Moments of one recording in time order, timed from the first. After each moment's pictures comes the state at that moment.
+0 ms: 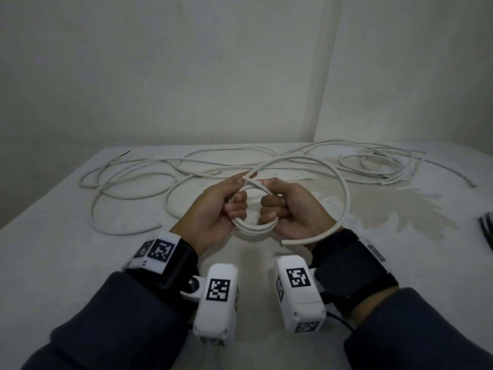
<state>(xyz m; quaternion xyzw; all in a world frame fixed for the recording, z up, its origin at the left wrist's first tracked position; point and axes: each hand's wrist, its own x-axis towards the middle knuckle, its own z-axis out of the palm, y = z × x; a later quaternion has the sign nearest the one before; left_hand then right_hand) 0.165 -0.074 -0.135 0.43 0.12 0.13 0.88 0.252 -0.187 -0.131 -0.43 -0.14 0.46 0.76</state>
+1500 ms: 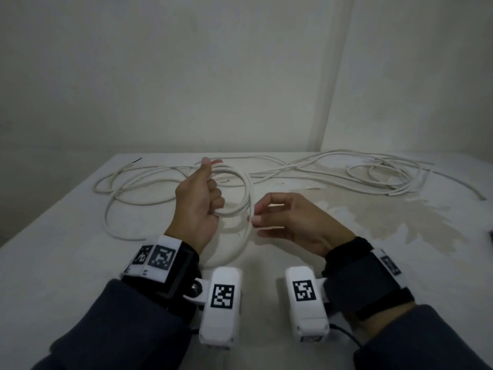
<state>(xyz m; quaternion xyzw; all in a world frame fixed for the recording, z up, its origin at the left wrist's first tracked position) 0.156 -0.054 -0.118 0.41 0.18 0.38 0.81 0.242 -0.197 -0.127 -0.61 -0.34 0.37 0.62</state>
